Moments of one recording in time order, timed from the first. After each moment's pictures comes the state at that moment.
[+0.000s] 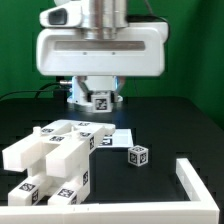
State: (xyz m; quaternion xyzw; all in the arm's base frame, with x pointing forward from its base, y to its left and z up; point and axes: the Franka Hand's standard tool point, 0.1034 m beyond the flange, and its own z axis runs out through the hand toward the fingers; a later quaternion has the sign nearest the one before) arm 0.554 -0.015 0.152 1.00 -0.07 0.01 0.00
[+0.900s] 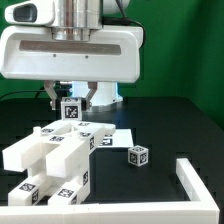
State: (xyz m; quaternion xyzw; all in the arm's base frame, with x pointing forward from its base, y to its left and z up) arm 0.589 -0.052 0.152 1.00 0.00 0.02 0.03
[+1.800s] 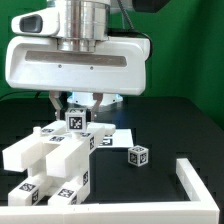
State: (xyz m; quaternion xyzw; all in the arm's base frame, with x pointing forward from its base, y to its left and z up) arm 0.599 -0.044 0.137 1.00 -0.05 0.04 0.04
